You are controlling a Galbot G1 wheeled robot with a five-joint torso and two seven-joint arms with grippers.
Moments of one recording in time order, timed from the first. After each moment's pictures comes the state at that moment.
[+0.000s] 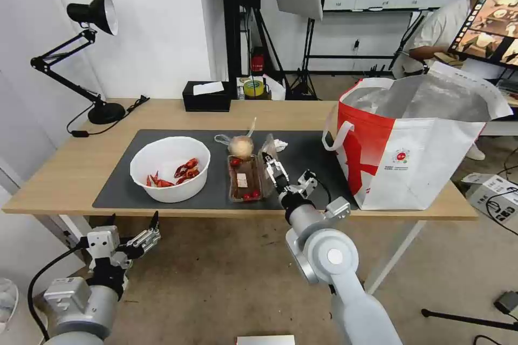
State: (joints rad) left arm 1.81 -1.25 -0.72 -2.39 -0.42 0.22 -0.19; right arm -1.08 1.49 0.13 2.03 1.38 -0.12 0.53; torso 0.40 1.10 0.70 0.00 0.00
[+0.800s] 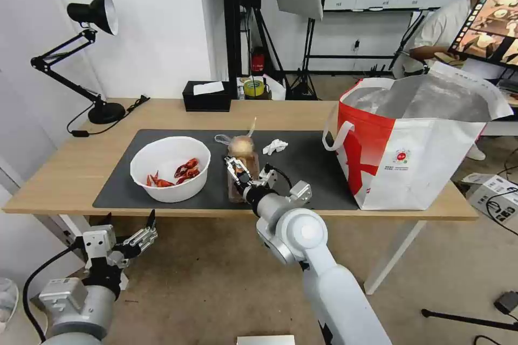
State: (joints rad) left arm 1.82 -1.26 -0.74 -2.40 -0.42 0.22 -0.19; right arm -0.94 1.52 0.04 1.92 1.52 -0.23 0.64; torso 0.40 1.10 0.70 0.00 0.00
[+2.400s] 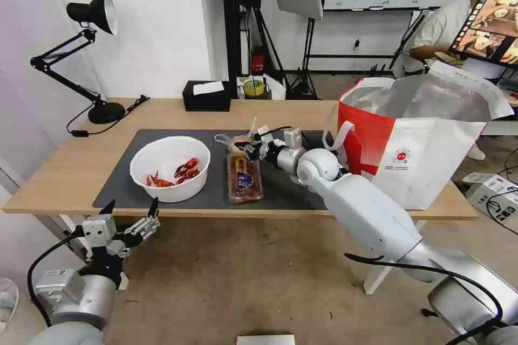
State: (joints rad) left arm 1.76 -1.24 -0.73 -2.39 -0.46 0.20 -0.15; right arm -0.31 1.19 -0.32 1.30 0.79 -0.40 -0.26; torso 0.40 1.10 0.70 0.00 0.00
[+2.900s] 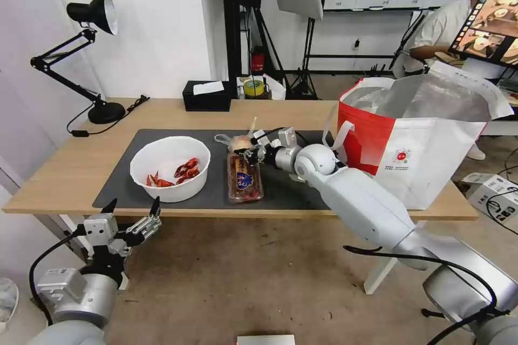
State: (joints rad) left arm 1.76 -1.24 -0.73 -2.40 -0.46 0.20 -0.15; right arm -0.26 1.23 -0.36 1.22 0.79 -0.45 -0.30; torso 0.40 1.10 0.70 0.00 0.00
